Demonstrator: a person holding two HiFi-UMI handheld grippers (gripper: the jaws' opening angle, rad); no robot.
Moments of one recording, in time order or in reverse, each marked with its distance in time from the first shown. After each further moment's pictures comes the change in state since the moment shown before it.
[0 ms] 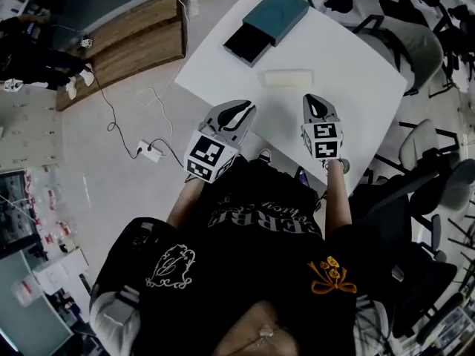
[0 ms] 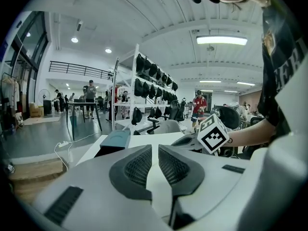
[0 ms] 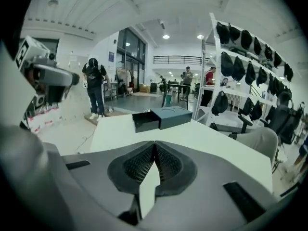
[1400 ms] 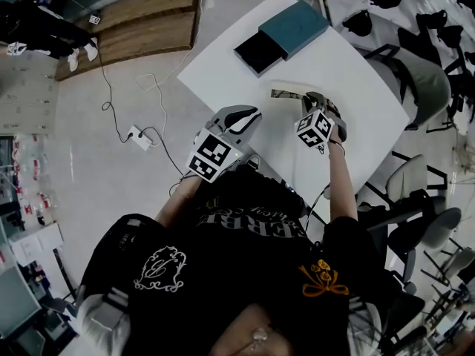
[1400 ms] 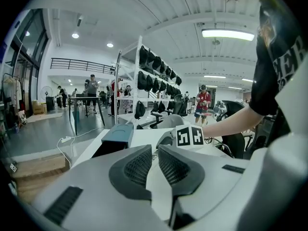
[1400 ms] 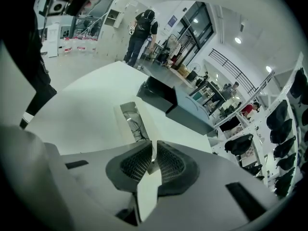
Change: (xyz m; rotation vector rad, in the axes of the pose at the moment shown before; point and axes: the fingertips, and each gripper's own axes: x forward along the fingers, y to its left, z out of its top) left arm 0.035 0.021 -0.013 -0.020 0.075 0.024; right arm 0.117 -0.027 -0.027 -0.746 0.259 0.088
